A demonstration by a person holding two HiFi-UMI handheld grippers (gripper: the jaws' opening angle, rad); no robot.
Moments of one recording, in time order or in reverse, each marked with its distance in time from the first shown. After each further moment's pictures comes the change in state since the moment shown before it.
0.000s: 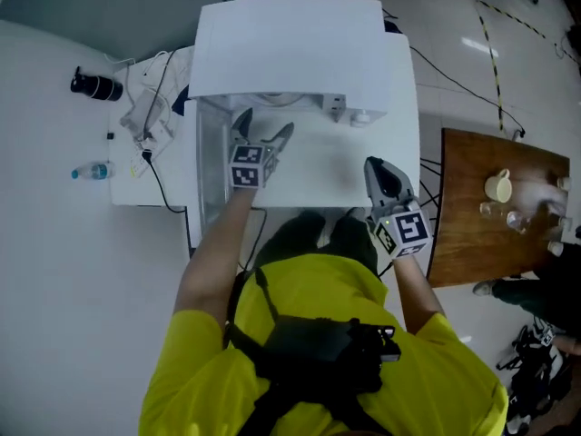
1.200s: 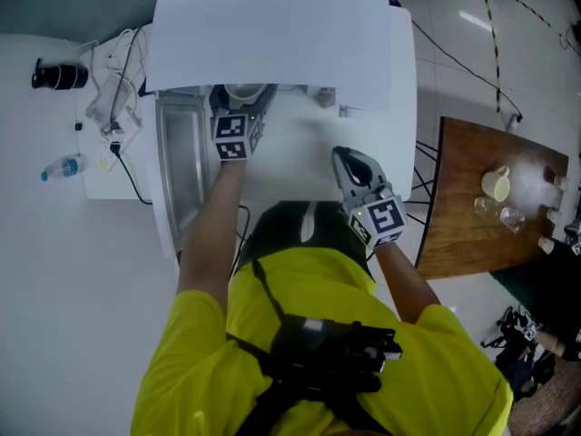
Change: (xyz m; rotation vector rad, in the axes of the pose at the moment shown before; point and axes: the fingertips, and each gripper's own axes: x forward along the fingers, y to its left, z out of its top) left arm 0.077 0.032 0.001 -0.025 -0.103 0.101; right arm 0.061 -0.001 -0.059 0.037 0.104 0.128
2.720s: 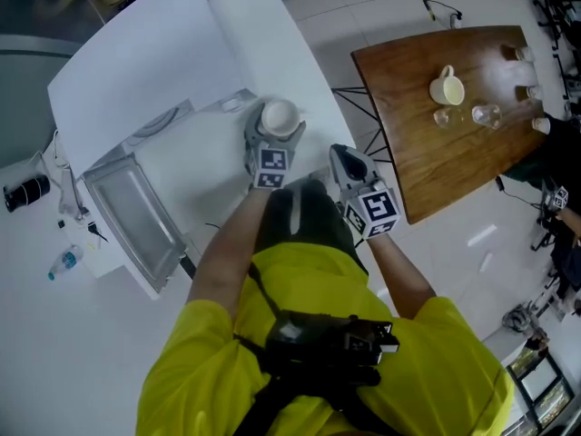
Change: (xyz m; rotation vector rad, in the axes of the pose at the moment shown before) left arm 0.008 -0.330 -0.104 0.266 0.139 -0.472; right arm -0.172 -0.101 -0.077 0.200 -0.052 -0.444
